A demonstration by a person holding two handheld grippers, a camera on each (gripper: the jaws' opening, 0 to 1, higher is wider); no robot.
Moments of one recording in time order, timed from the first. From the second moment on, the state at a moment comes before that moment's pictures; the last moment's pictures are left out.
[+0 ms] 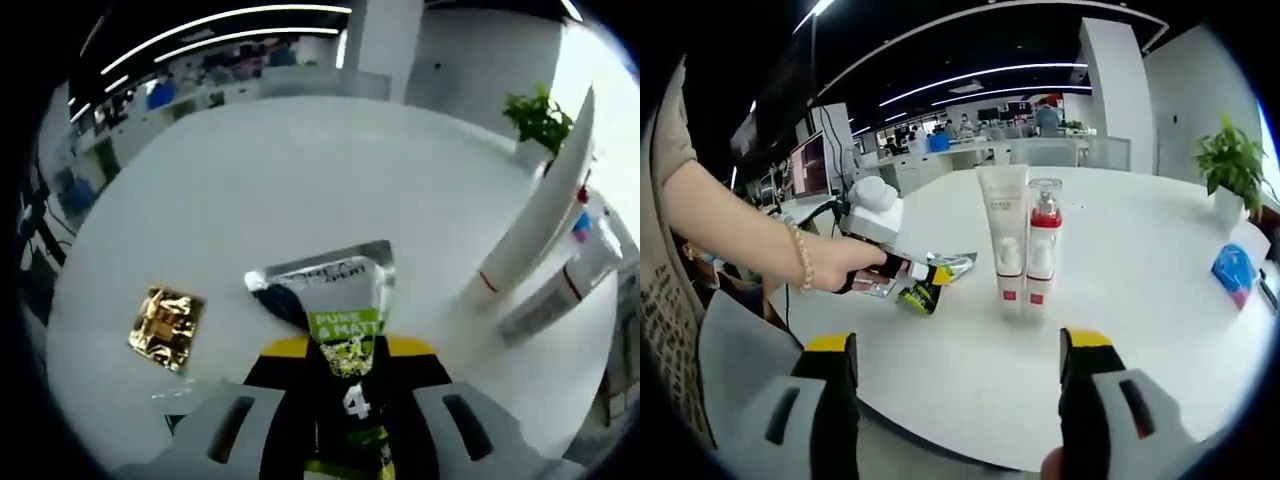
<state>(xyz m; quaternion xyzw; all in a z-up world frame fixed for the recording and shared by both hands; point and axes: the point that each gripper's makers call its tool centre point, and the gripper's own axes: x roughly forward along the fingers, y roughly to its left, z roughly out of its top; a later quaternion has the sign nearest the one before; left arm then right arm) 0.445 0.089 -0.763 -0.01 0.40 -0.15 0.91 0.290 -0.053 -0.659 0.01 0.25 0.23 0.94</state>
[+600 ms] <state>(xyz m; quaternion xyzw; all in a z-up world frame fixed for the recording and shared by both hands) 0.401 0.087 -0.714 -0.03 0.34 -0.23 0.91 0.287 -0.045 -0.656 0.02 0.24 0.26 0.94</state>
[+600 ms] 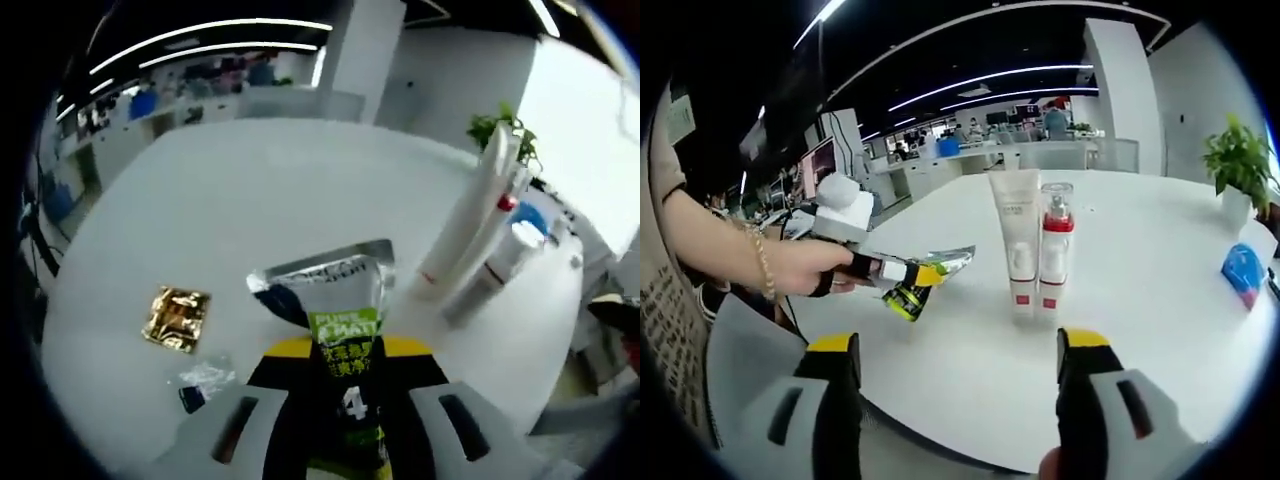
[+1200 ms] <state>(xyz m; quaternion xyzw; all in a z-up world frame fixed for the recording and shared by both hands) 0.355 0.090 -0.647 0.01 0.25 -0.32 0.91 0.282 -0.035 -0.655 0.02 0.23 0.28 0.93</state>
